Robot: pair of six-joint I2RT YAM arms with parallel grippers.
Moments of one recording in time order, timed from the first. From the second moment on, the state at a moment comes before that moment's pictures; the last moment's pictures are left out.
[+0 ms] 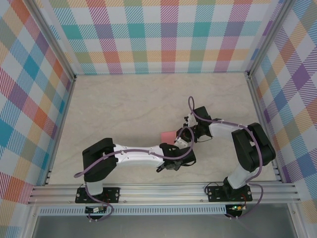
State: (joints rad) left arm -1.30 1.86 1.27 -0.75 -0.47 -0.65; right arm 0.42 1.65 0.80 -0.24 -0.71 0.68
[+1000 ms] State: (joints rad) left arm -1.31 1.98 1.33 -0.82 -0.50 -0.71; right arm 0.42 1.65 0.82 -0.28 -0.69 0.68
